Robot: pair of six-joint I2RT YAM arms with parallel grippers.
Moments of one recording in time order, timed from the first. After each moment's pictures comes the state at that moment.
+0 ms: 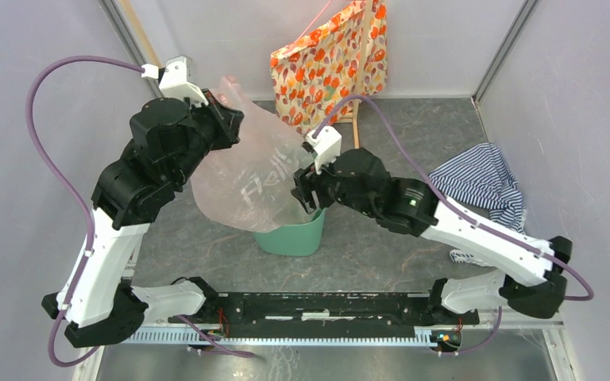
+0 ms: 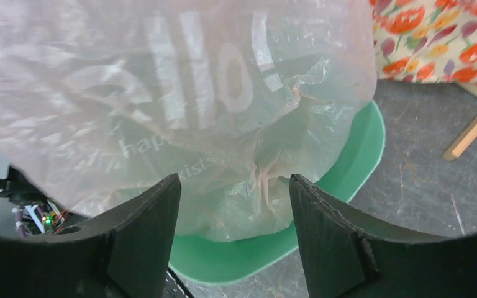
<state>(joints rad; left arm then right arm) -0.68 1.16 1.83 -0.87 -0.41 -0.49 1.10 1.33 1.43 -0.52 0.27 0.20</state>
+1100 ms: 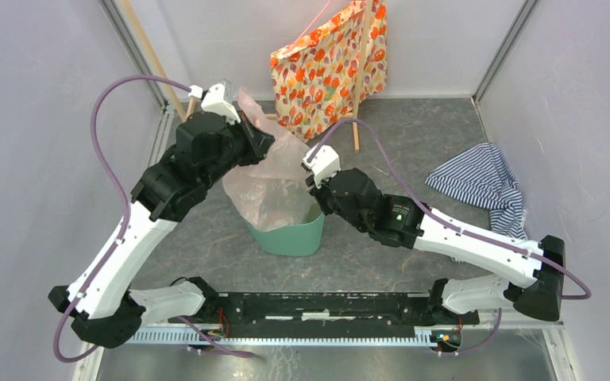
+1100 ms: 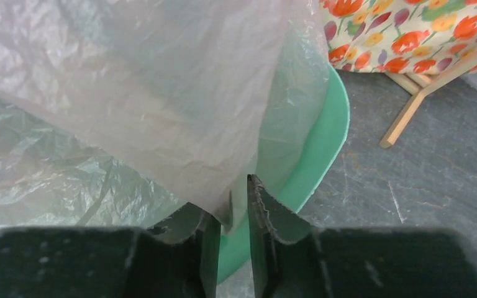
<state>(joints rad) -0.68 1.14 1.56 -0.71 -0.23 -0.62 1.13 1.27 1.18 -0.31 0.45 0.05</state>
